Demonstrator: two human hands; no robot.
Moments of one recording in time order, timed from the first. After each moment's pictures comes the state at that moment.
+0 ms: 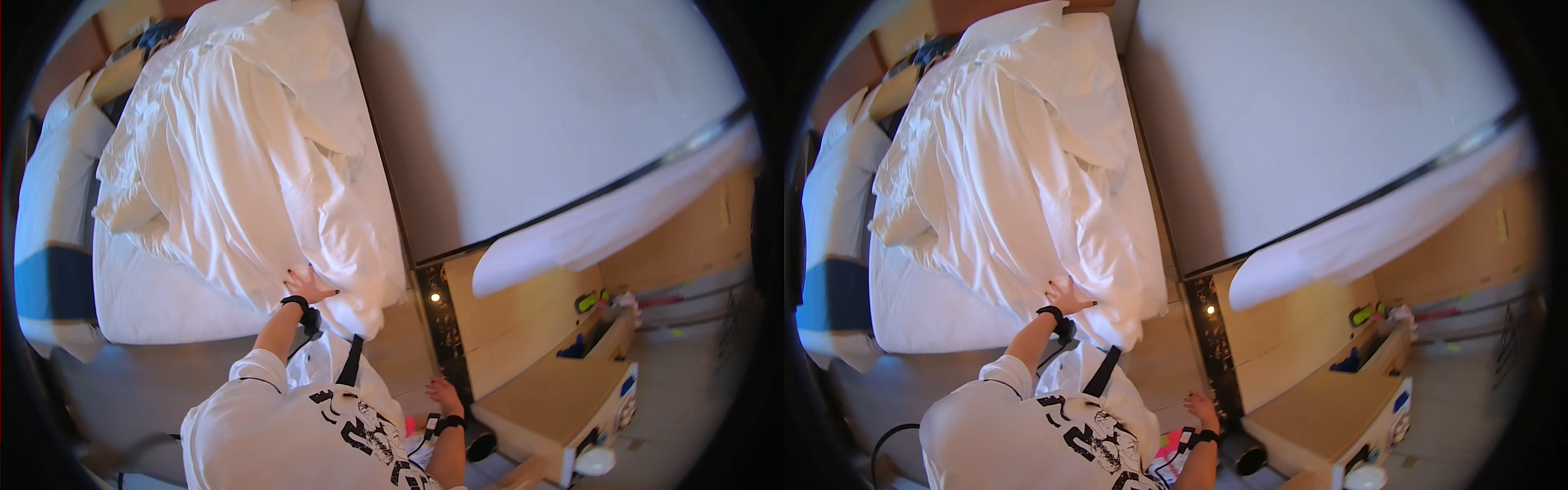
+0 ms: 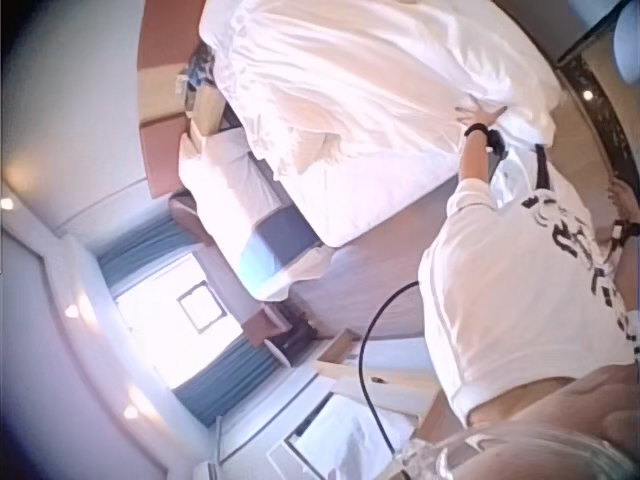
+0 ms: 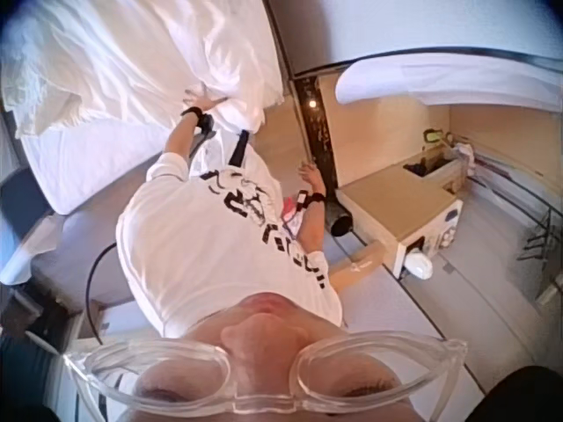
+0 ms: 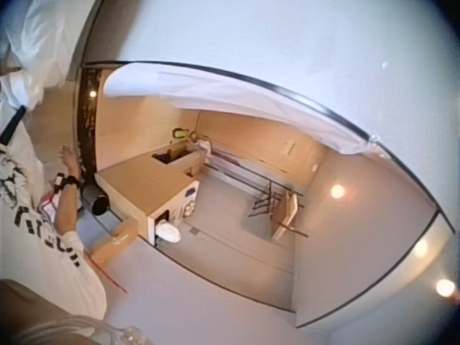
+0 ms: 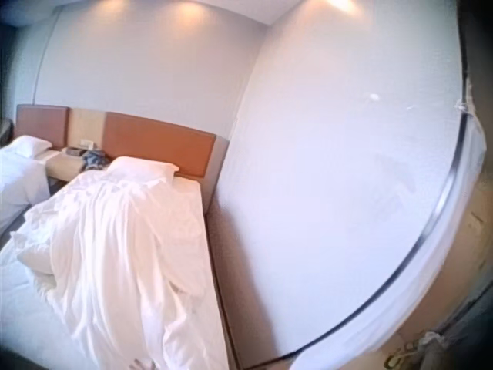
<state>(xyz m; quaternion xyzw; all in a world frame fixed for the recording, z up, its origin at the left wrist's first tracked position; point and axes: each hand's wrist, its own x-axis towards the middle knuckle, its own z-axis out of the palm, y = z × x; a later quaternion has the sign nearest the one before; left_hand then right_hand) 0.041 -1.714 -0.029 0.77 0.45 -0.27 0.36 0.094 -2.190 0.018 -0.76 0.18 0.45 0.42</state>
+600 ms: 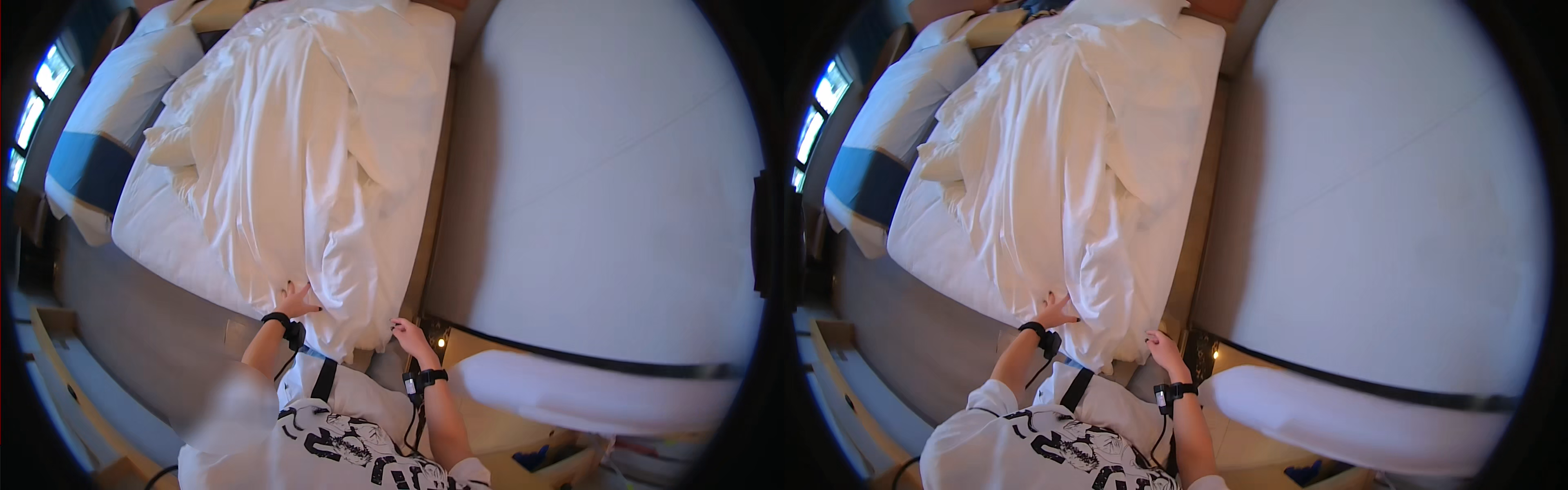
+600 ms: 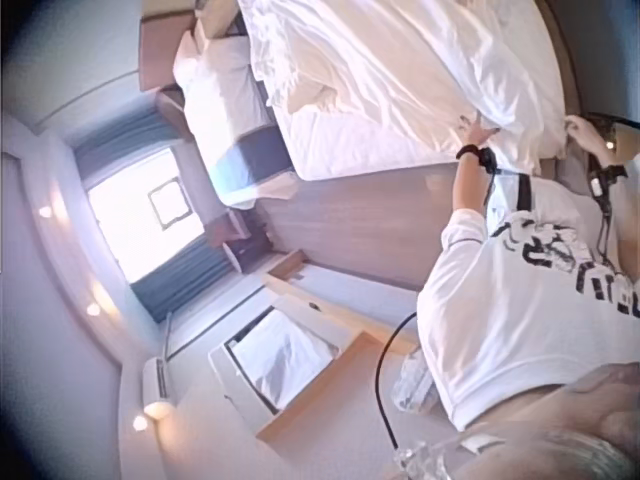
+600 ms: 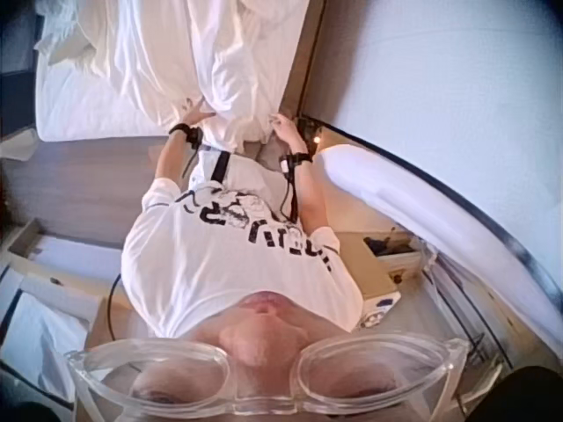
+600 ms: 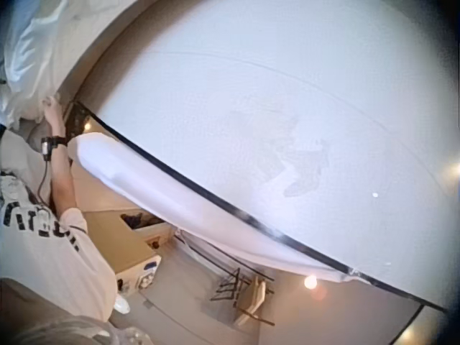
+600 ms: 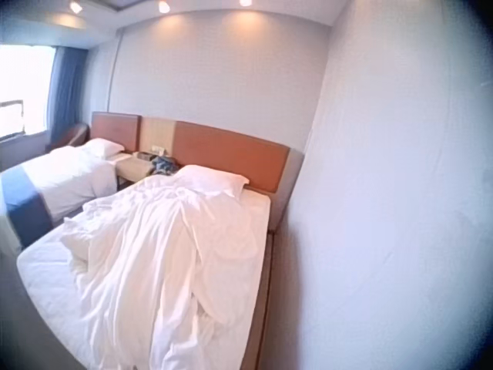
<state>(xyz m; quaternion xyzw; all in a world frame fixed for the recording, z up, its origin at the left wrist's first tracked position) 0.061 -1.721 -0.014 0.70 0.53 -0.17 0.45 0.345 -1.898 0.032 -0.75 -0.38 0.50 0.22</state>
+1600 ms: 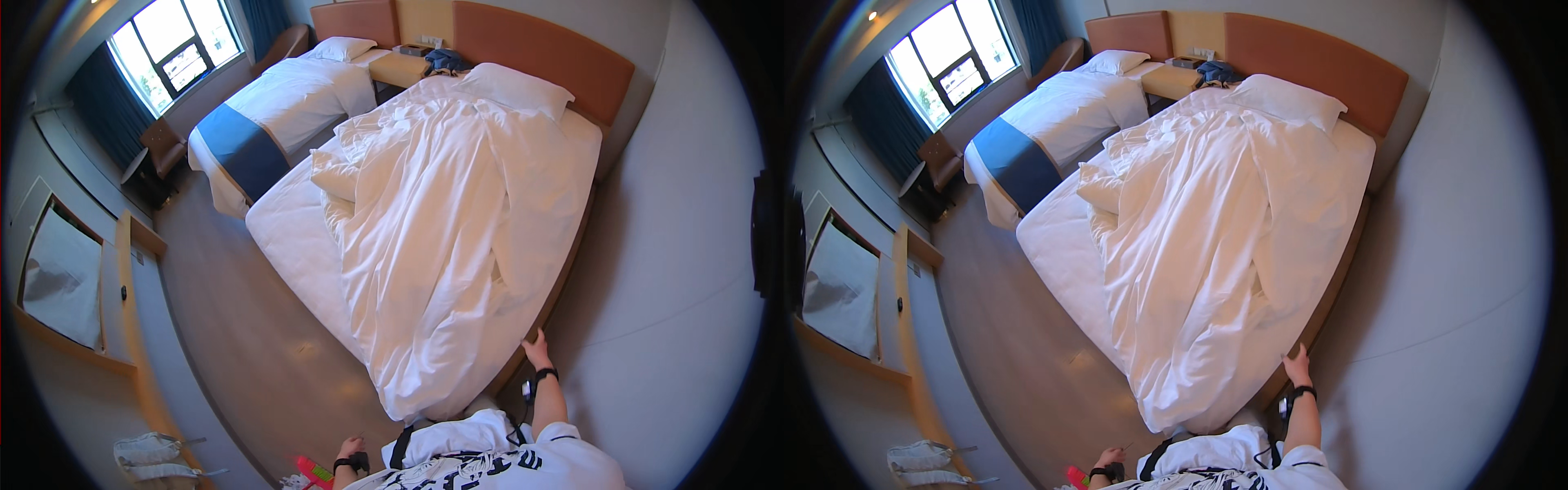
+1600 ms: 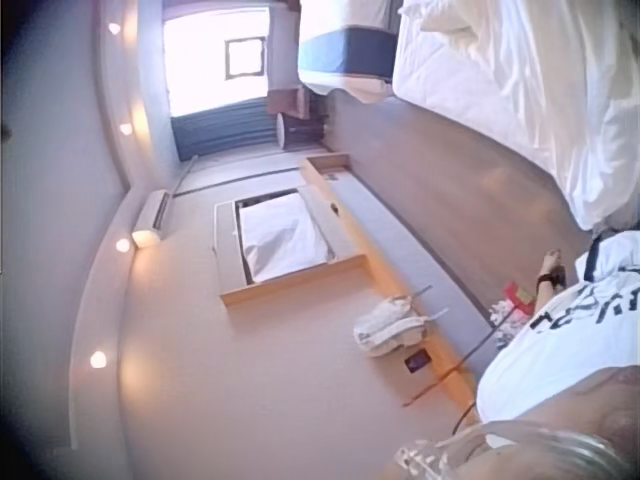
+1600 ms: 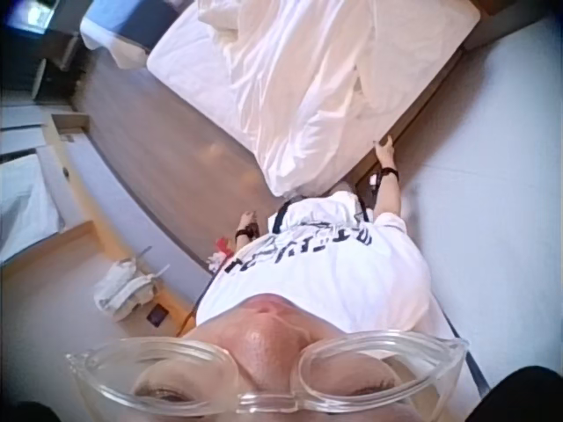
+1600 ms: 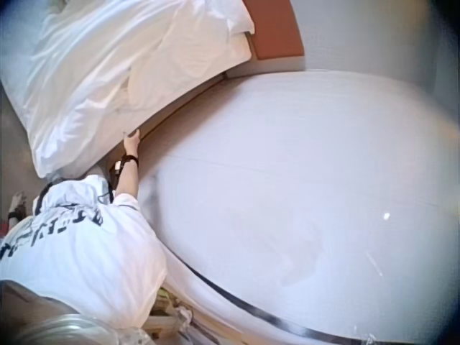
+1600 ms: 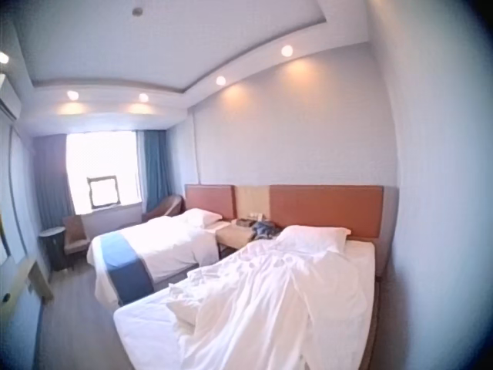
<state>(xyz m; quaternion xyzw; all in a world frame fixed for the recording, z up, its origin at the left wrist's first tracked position) -0.002 -2.092 -0.133 0.08 0.74 0.24 0.63 0.508 -1.700 -0.034 -0.78 -0.50 0.29 0.23</state>
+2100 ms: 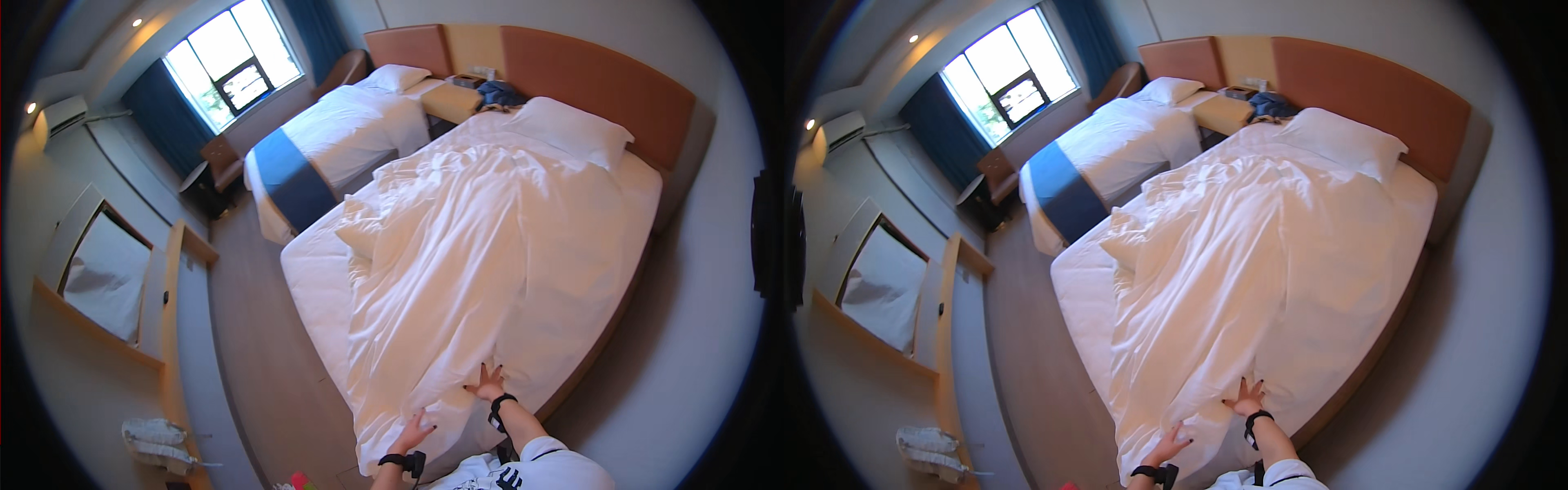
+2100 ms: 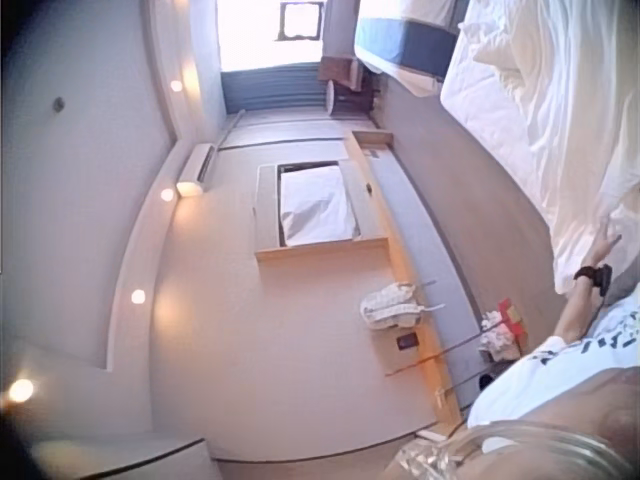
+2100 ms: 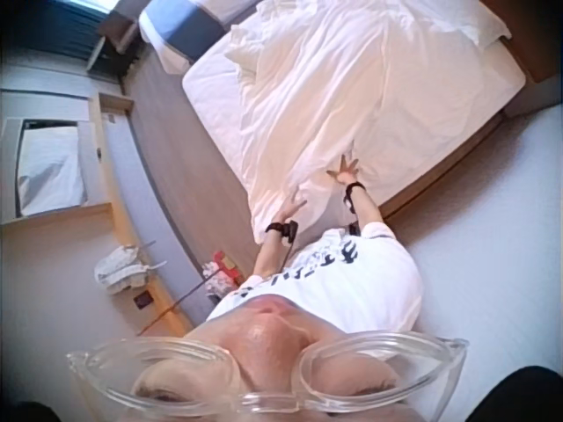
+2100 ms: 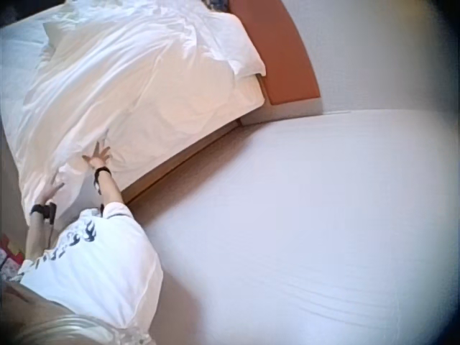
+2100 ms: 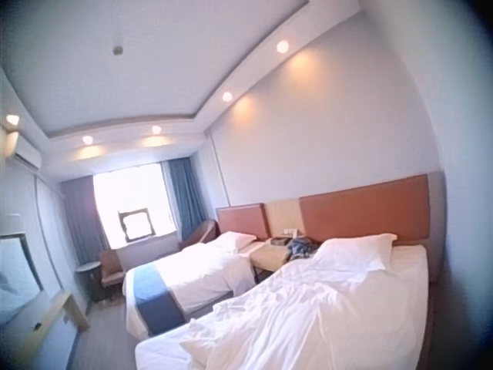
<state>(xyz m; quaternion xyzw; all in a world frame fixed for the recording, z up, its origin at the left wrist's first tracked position) 0.197 -1.730 -0.002 0.45 0.76 0.22 0.41 0.382 -1.515 -0.008 -0.55 -0.70 0.44 -0.12</state>
